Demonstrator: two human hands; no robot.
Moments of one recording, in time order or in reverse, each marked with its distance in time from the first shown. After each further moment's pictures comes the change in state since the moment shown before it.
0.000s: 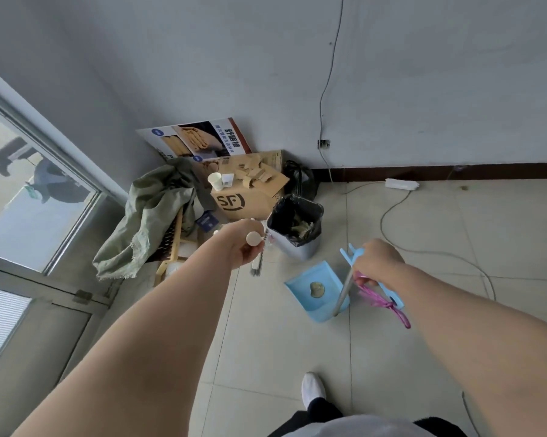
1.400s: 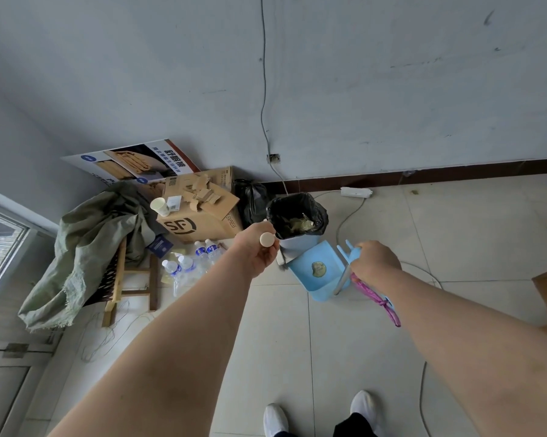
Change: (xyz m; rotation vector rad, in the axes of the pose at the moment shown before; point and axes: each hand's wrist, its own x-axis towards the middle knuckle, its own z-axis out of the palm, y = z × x) left_hand 0.049 0.080 0.210 -0.294 -0.129 0.003; right_hand 0.122 0.076 -0.133 -0.128 0.119 0.026
